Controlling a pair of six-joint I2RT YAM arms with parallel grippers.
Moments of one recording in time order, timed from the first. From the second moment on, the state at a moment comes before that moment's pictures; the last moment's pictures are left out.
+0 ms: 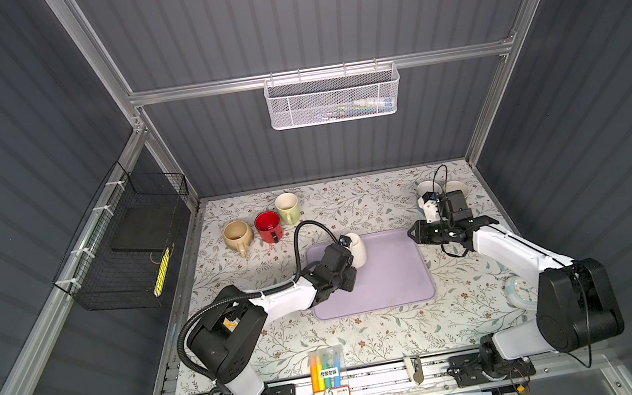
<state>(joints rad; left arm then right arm) -0.82 1.67 0.89 -0.03 -0.08 -0.24 0.15 1.43 0.90 -0.35 -0.29 0.29</state>
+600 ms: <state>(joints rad) -0.66 1.52 0.76 0.19 0.26 -0.37 0.12 1.39 0.82 -0.27 -0.38 0.30</state>
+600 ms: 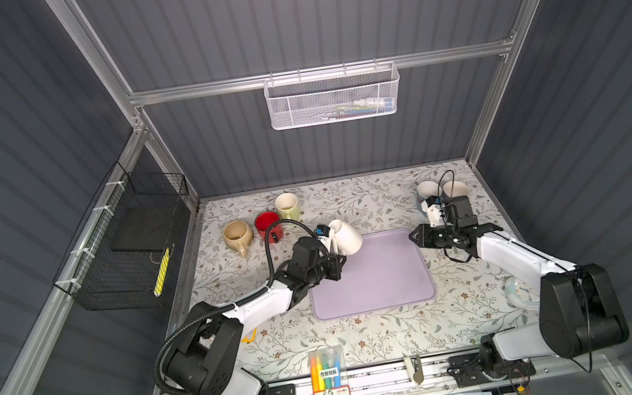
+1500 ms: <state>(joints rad) -0.58 1.53 0.69 0.59 0.57 -0.64 0.13 1.27 0.64 0.06 -0.69 0.38</state>
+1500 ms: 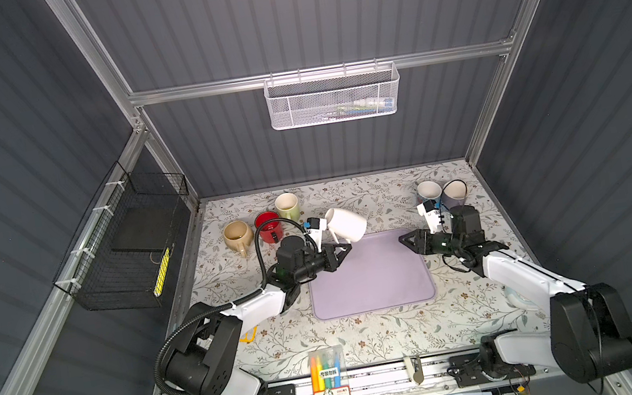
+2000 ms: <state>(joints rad) -0.58 1.63 0.71 0.75 0.61 -0.77 0.25 1.38 0.63 0.50 -0.84 0.56</state>
